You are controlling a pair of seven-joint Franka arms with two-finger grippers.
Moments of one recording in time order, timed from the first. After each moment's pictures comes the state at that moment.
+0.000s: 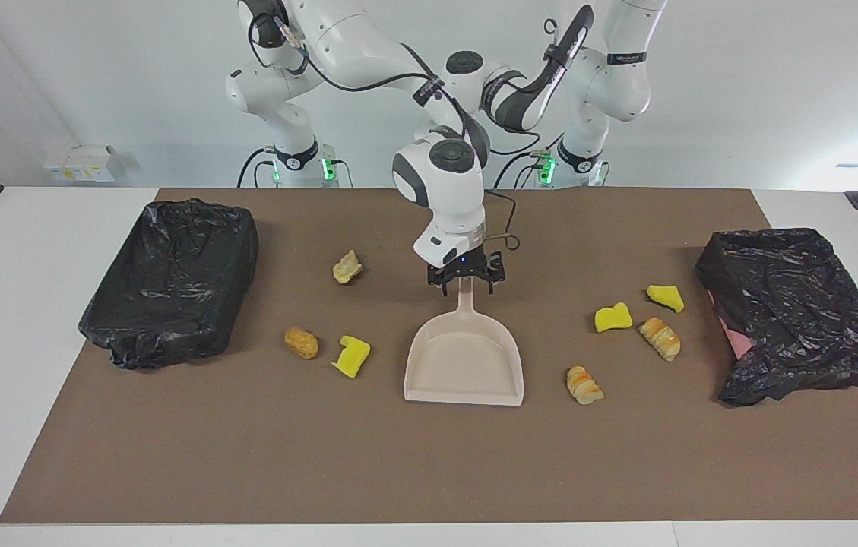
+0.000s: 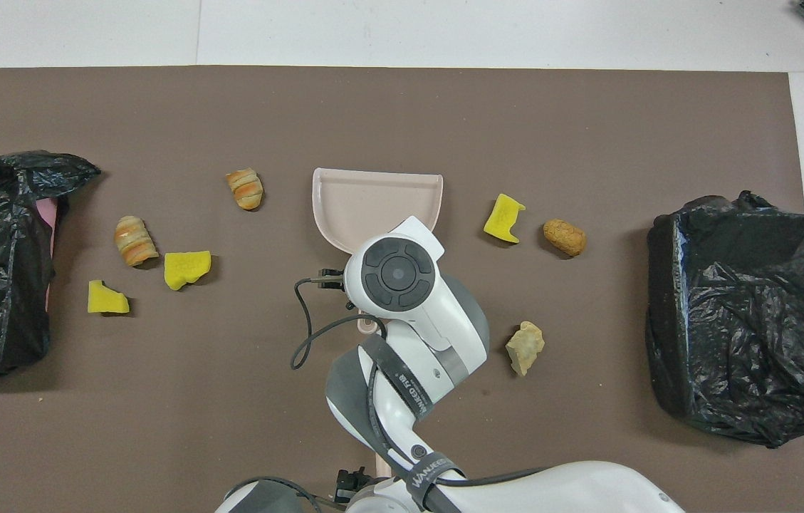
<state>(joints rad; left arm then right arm) -1.04 -0.19 -0.07 -2.55 -0.06 2.44 -0.81 0.67 0.43 0.00 -1.72 0.07 2.30 0.68</state>
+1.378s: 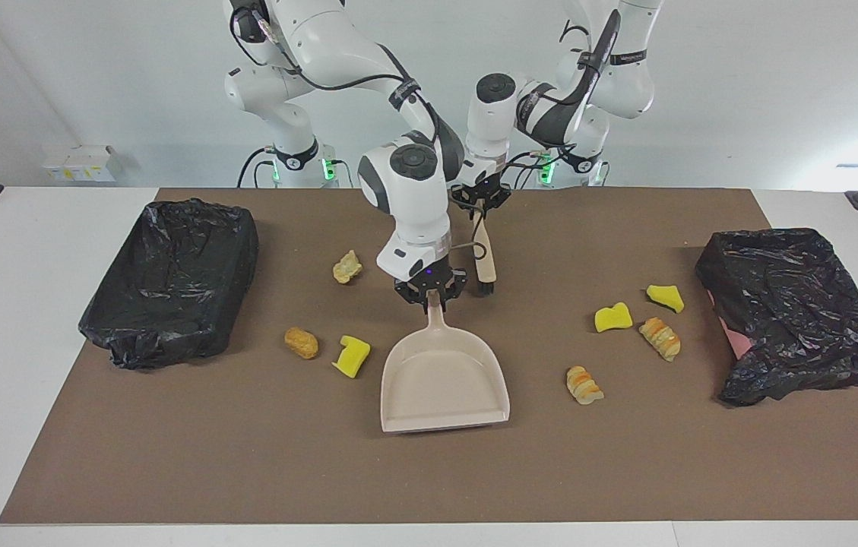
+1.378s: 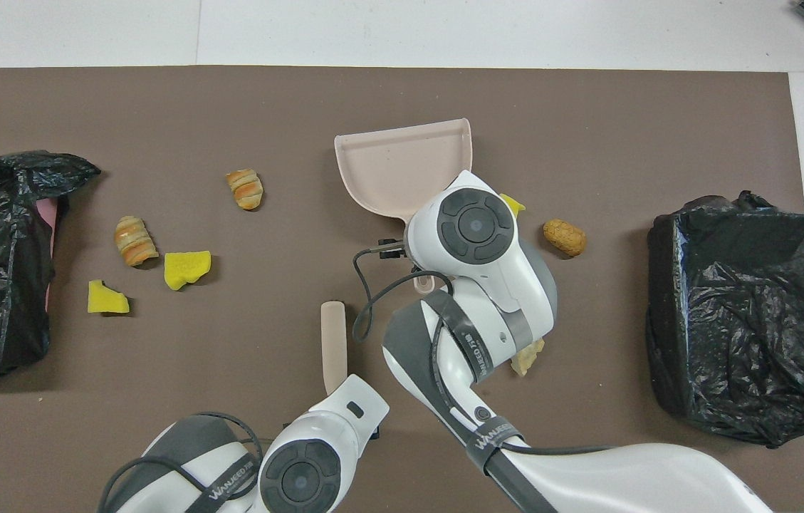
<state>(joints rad) -0.80 -0.19 -0.04 -2.49 0.01 2.26 -0.82 0.55 0.37 -0.02 -1.73 0.04 2.23 0.38</state>
